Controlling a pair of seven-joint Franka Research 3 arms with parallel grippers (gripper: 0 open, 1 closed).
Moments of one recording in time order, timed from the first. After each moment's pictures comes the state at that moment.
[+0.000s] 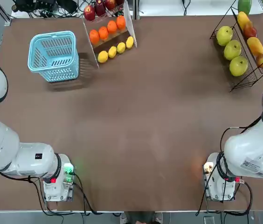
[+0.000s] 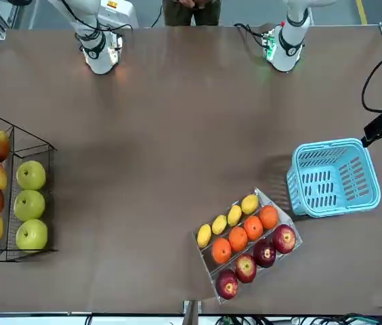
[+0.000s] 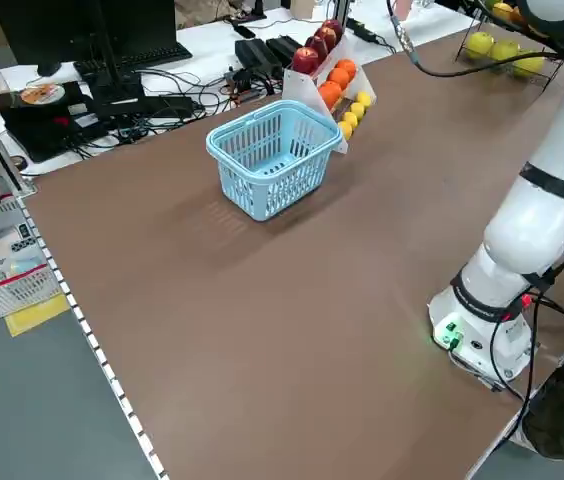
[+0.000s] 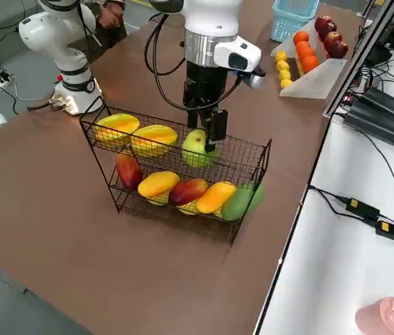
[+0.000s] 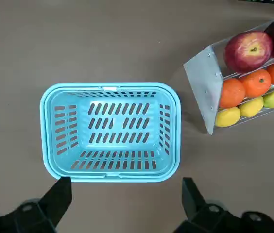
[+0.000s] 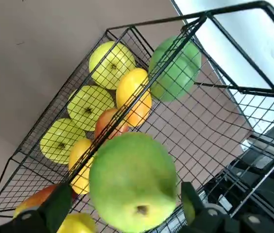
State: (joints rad) left arm 0.01 0.13 0.01 -1.40 -0.01 1.59 -0.07; right arm -0.28 0.51 -0.05 -1.02 -0.14 1.67 -1.20
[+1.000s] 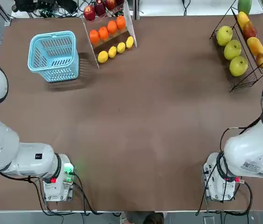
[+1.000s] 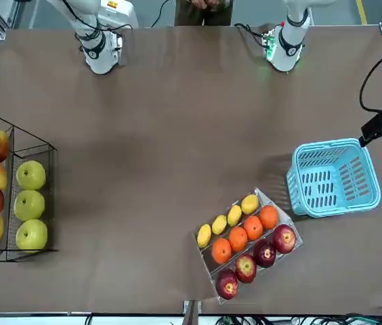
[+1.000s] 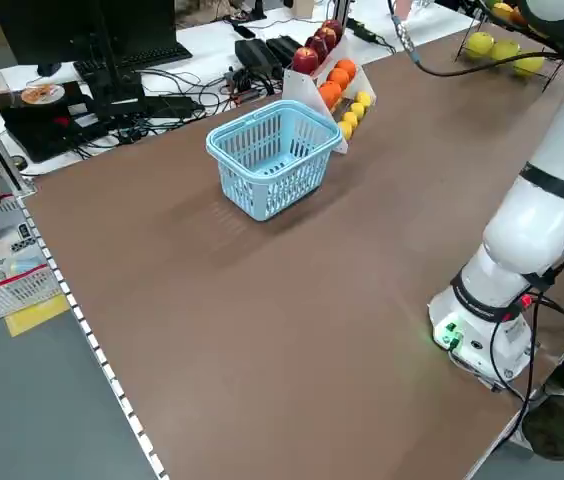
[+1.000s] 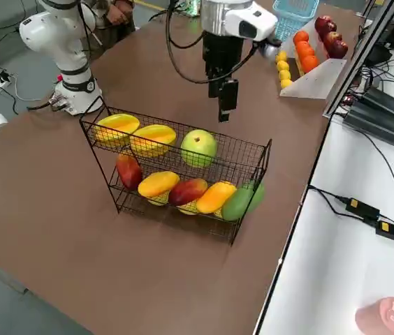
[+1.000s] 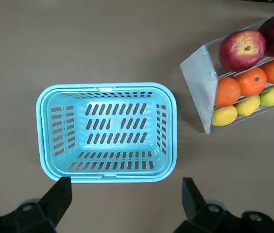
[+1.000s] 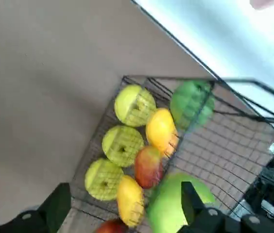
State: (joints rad) left arm 0.00 0.13 0.00 -1.40 -0.01 1.59 -0.07; right arm -0.20 0.48 -0.02 -0.96 -0.04 1.57 -0.87
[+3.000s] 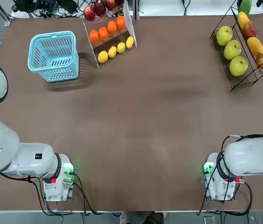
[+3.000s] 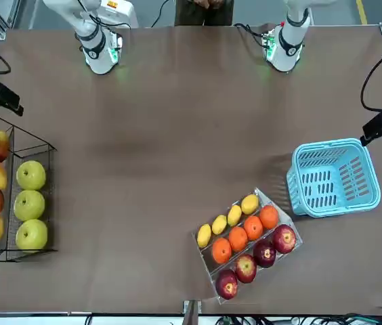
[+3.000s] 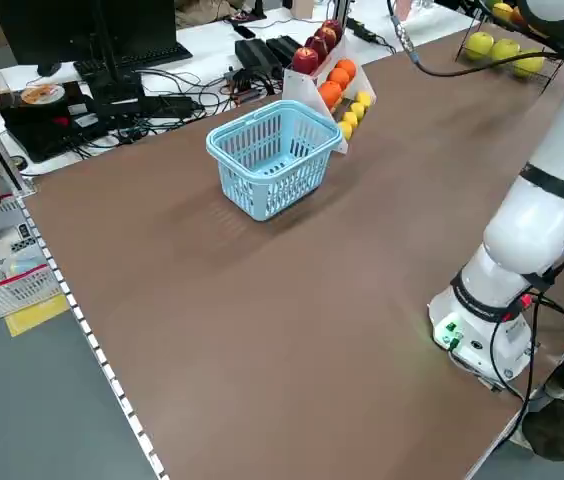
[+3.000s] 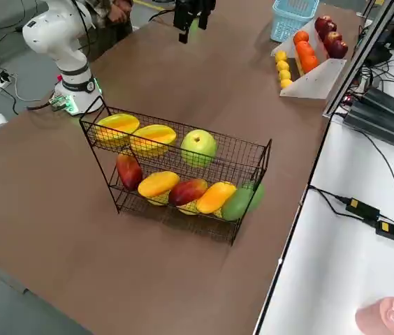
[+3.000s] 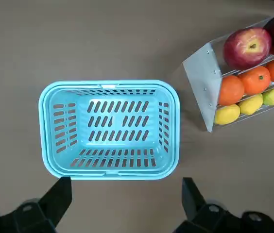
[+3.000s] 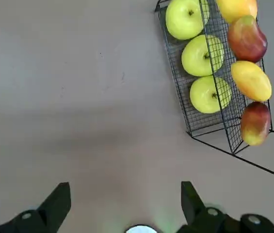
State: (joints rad) left arm 0.00 0.13 0.00 -1.40 -0.01 1.58 -0.07; right arm 0.00 0.01 -0.03 -1.49 -0.02 1.42 0.05
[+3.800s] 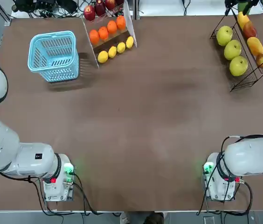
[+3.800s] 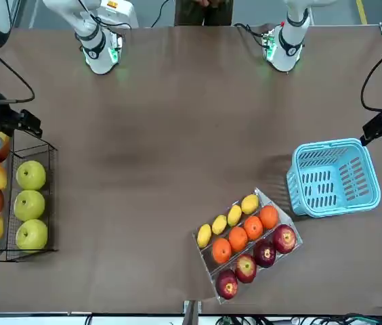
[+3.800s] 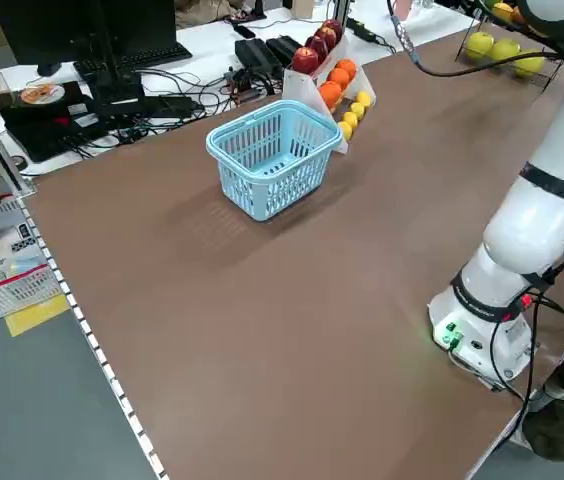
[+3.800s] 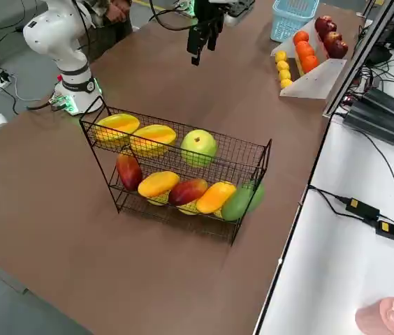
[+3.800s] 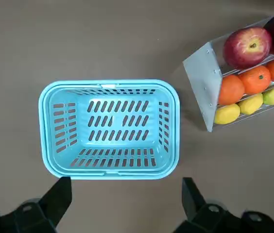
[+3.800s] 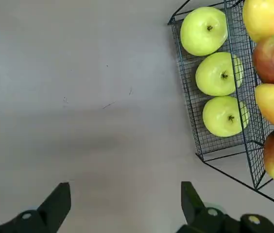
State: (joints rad) left arm 0.00 0.13 0.00 -1.40 -0.01 1.58 -0.07; right arm 0.03 0.02 -0.03 -1.64 -0.02 1.62 0.04
